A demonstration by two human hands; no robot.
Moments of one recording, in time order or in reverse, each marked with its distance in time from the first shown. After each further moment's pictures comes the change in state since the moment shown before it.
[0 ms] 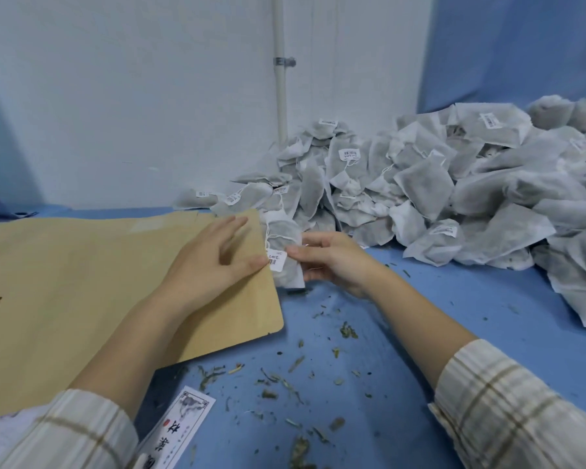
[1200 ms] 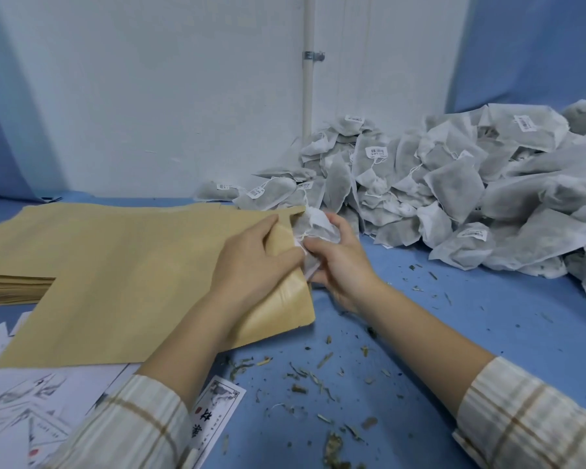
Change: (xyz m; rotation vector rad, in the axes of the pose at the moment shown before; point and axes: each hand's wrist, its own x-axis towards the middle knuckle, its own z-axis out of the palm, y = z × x) left_hand -0.003 0.017 0.018 -0.110 0.165 -0.136; right_hand 0.010 0.003 0.053 0.384 0.383 -0.028
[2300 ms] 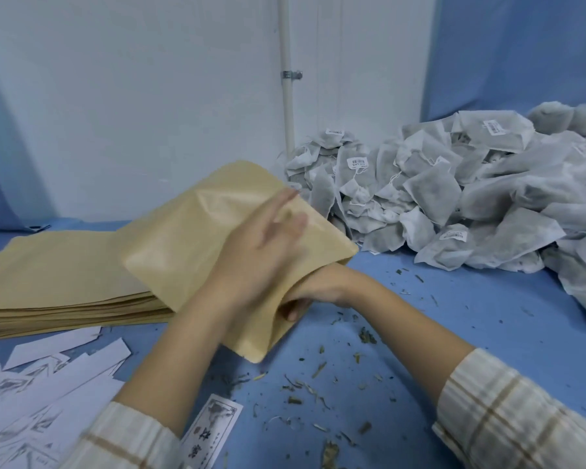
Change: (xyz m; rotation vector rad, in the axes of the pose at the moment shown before) left_hand -0.005 0.042 -0.022 -0.335 -0.184 0.243; right_hand -0.020 -0.030 0.008 -0.854 -0.560 0.030
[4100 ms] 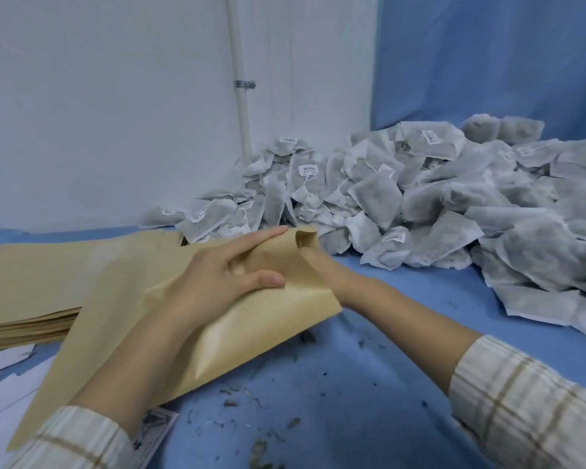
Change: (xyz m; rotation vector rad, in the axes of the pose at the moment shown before) left_hand 0.001 -0.010 0.021 0.160 -0.153 0.069; right_hand -0.040 0.018 -0.046 -0.296 0.286 0.103
